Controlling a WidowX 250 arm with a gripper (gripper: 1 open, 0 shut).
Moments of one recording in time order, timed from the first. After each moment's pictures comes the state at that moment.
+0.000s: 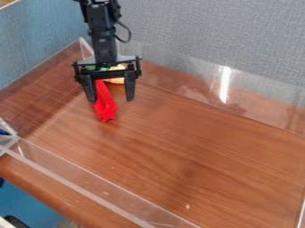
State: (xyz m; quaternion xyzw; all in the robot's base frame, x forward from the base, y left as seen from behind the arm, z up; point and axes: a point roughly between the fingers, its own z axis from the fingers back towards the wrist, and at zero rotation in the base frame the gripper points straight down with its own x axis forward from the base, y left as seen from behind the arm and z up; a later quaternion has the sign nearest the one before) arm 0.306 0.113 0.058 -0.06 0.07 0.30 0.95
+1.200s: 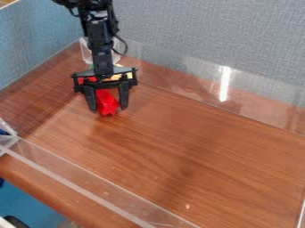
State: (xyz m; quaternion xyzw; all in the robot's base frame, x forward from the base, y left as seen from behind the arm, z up) arm 0.313 0.129 0.028 -0.04 0.06 0.34 0.94
